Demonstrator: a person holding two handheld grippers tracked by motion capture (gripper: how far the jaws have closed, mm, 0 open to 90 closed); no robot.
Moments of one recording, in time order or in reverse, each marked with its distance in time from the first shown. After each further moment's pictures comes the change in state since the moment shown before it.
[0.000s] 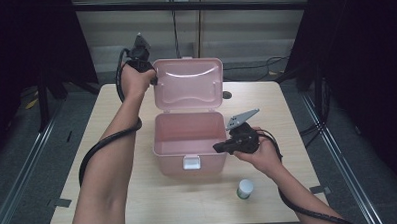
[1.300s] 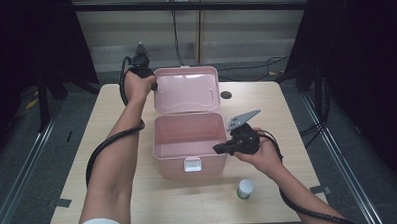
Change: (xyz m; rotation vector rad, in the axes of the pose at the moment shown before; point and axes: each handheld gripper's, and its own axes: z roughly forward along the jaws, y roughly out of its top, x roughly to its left) left arm 0.018 -0.003 0.039 0.030 0.007 -0.049; right arm 0.001 -0.002 -0.002 -0.003 0.024 0.008
